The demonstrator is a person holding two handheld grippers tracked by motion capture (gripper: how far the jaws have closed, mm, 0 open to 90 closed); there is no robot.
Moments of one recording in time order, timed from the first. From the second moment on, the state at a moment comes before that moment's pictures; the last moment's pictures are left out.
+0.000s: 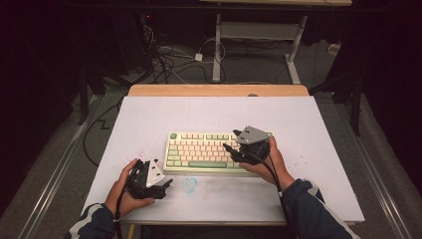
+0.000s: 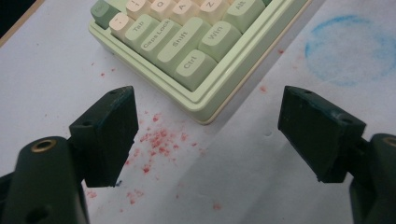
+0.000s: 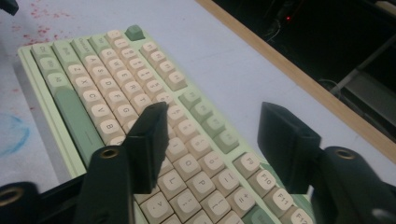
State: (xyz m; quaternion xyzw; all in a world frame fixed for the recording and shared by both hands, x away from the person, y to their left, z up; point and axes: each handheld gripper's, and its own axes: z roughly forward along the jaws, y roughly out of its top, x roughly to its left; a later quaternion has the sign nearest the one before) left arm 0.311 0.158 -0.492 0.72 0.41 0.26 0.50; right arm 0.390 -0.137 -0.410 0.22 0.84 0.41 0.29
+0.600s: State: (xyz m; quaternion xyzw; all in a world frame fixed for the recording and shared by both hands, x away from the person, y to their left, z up) left arm 0.312 0.159 -0.491 0.72 0.41 0.28 0.49; right arm 0.371 -0.153 -0.410 0.23 0.82 0.42 0.32
